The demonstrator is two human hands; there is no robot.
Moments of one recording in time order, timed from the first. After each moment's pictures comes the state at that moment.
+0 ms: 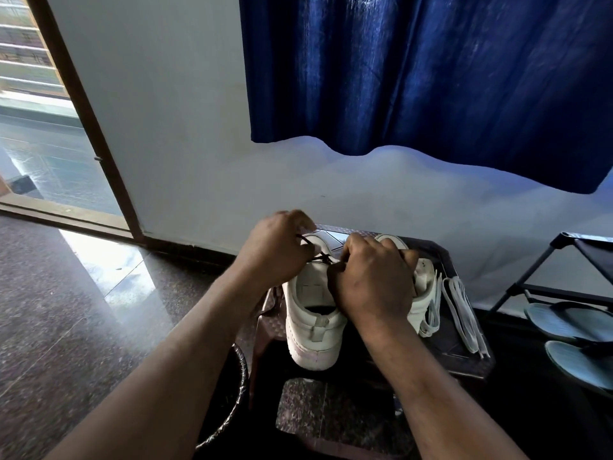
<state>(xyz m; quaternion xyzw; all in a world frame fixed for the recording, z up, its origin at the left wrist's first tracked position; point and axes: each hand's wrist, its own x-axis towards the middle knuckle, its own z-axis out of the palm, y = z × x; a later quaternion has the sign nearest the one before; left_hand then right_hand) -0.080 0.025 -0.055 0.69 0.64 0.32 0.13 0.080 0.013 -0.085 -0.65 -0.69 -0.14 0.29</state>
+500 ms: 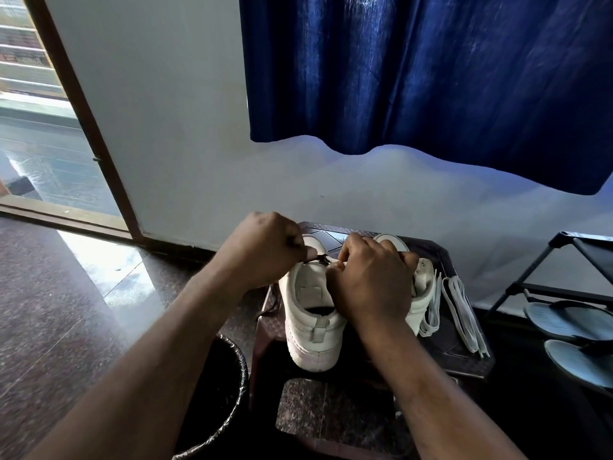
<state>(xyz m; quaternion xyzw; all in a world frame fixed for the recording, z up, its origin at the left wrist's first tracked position) -0.096 0.006 -0.033 0.72 0.63 0.27 0.12 0.080 0.007 -0.080 -0.64 -0.70 -0.11 0.30</state>
